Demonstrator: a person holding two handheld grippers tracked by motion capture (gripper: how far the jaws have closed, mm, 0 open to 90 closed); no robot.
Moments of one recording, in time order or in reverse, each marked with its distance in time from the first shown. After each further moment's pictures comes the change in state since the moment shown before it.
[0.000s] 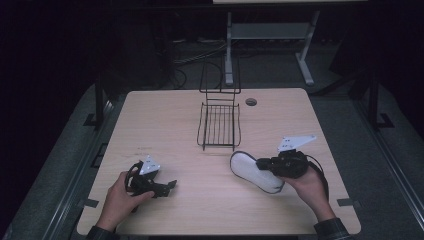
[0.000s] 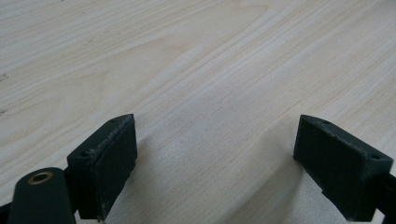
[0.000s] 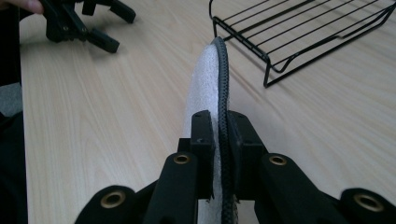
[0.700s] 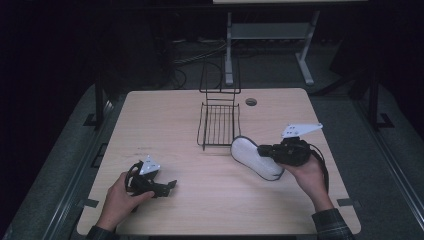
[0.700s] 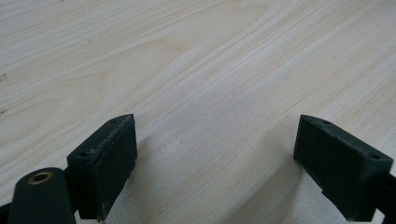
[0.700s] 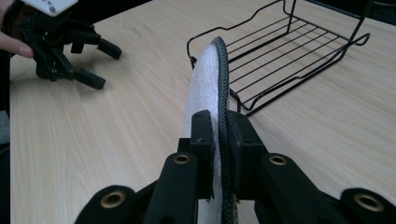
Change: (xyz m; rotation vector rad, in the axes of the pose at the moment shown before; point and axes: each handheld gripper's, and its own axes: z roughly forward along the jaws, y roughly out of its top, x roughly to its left) left arm 0.000 0.000 0.000 -0.002 -0.001 -0.002; right arm -0.015 0.023 -0.009 -0.080 -0.039 0.023
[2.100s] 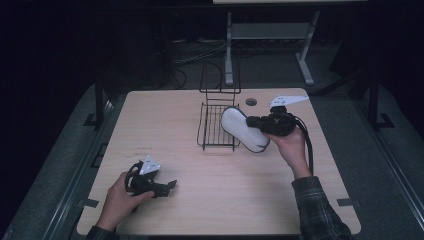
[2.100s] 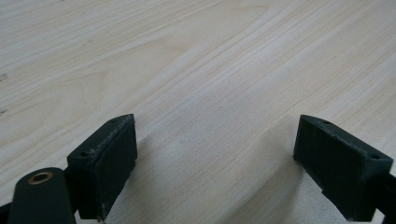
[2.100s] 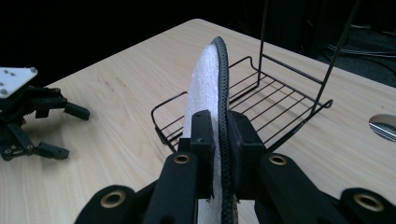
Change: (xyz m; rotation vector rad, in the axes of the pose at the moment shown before) left arm 0.000 0.000 0.000 0.005 0.001 0.004; right arm -0.035 0.063 0.036 -0.084 -0.042 0.050
